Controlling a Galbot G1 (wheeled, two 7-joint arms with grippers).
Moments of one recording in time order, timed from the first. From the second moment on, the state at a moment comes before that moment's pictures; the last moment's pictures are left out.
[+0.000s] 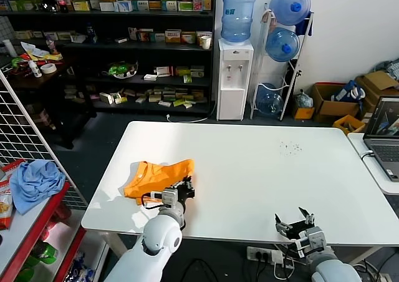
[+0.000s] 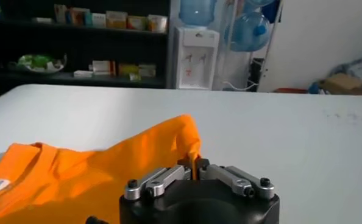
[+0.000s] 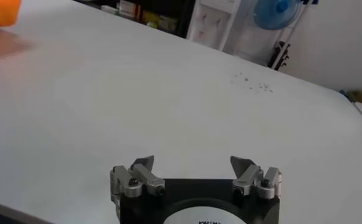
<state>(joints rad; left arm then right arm) 0.98 -1.37 -0.01 -1.63 -0.43 0.38 -0.35 -1.48 1.12 0.53 1.92 0.16 -0.49 0.02</state>
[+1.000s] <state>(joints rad) 1.02 -1.48 0.04 -1.57 -0.47 -0.04 -0.19 -1.46 1.15 0.55 1.91 0.20 -0.39 0.01</state>
